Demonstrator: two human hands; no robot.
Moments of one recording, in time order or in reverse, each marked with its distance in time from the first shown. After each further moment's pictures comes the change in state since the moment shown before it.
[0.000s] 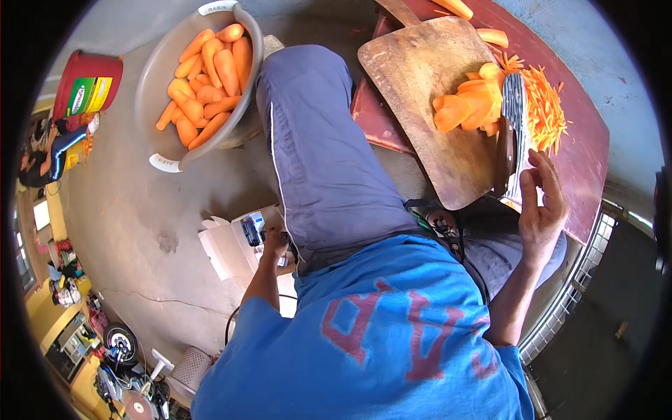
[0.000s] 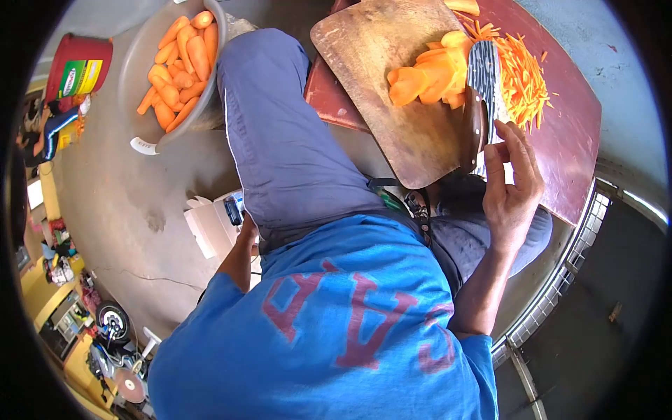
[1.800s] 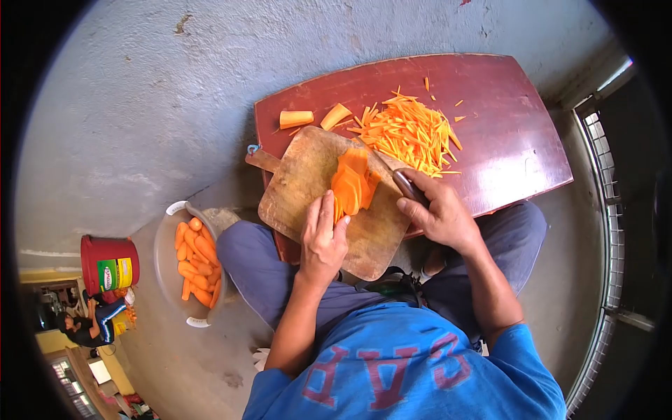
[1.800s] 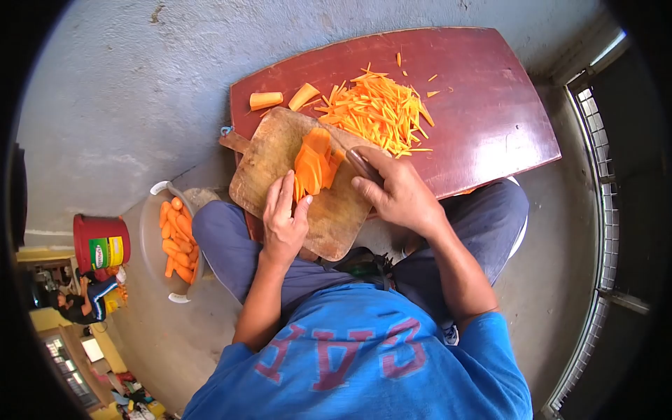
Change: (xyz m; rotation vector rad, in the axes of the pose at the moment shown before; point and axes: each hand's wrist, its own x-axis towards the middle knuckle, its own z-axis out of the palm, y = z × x) left_hand 0.016 0.663 0.051 0.174 -0.041 1.271; right_hand 0.026 0.035 -0.011 0.460 -0.108 0.144
